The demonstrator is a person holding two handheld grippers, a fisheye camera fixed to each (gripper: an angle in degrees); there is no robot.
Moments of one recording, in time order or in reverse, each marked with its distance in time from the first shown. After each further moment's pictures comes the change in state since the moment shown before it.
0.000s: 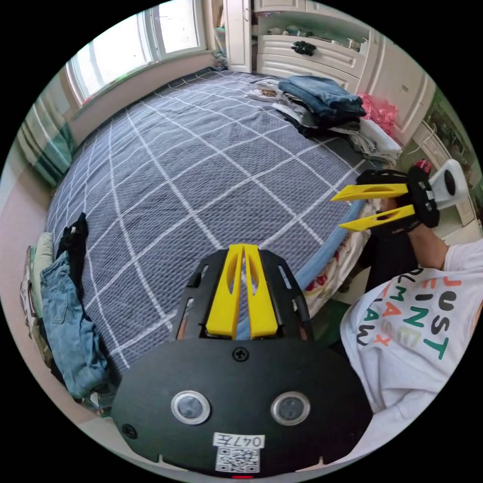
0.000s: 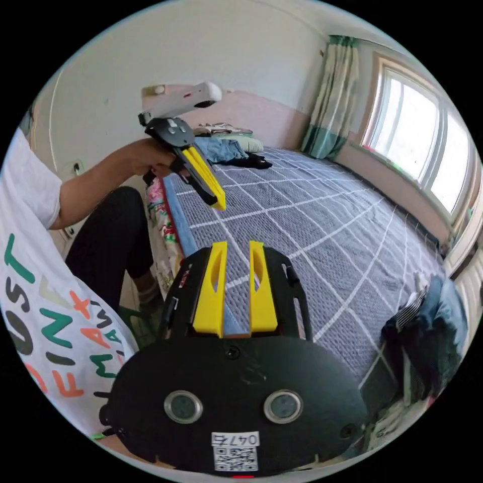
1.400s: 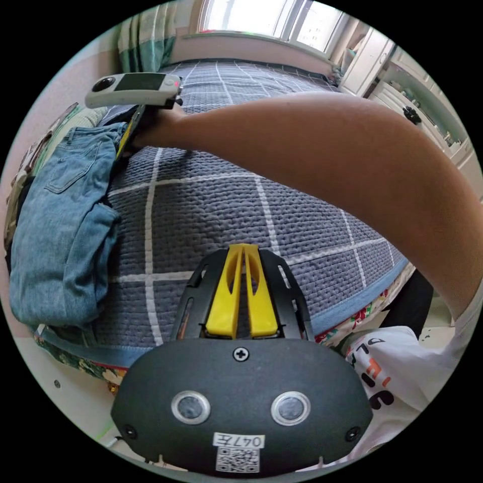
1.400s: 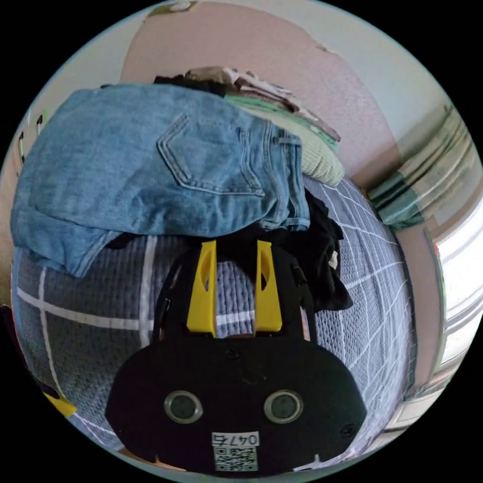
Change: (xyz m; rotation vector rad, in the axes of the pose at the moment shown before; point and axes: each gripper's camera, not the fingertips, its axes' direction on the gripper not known) left arm -0.332 0.216 -0.199 -0.024 -0.014 -0.503; right arm -0.141 -0.432 0.642 -0.126 -0.097 -0.414
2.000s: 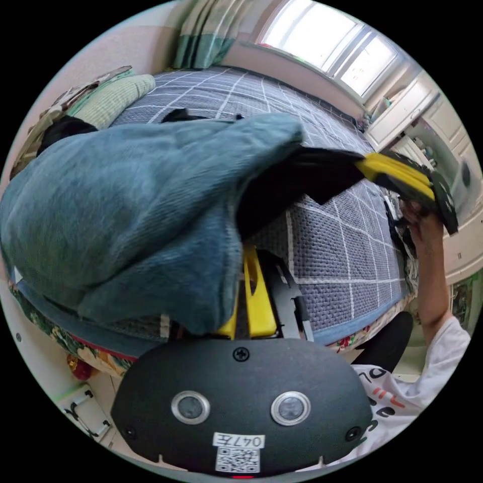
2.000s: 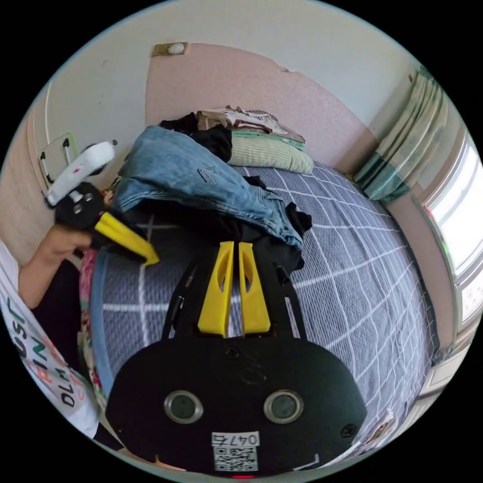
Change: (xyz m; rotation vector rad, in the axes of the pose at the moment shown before) left arm -0.050 0.018 -0.061 0.101 0.066 -0.250; right arm -0.020 0.159 -0.211 0.080 -0.034 0.159
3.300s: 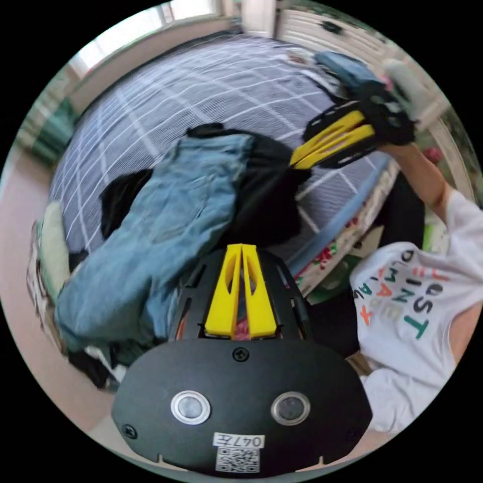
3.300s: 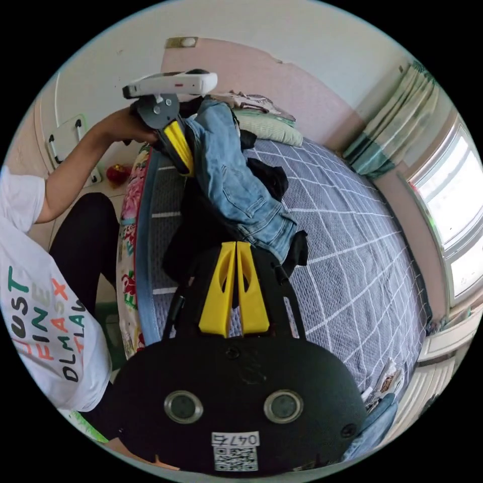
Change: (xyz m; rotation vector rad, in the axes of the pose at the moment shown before) left arm 0.309 0.025 0.008 -0.319 -0.142 0.718; right arm -0.007 0.041 -0.125 -0.189 -0.073 -0.033
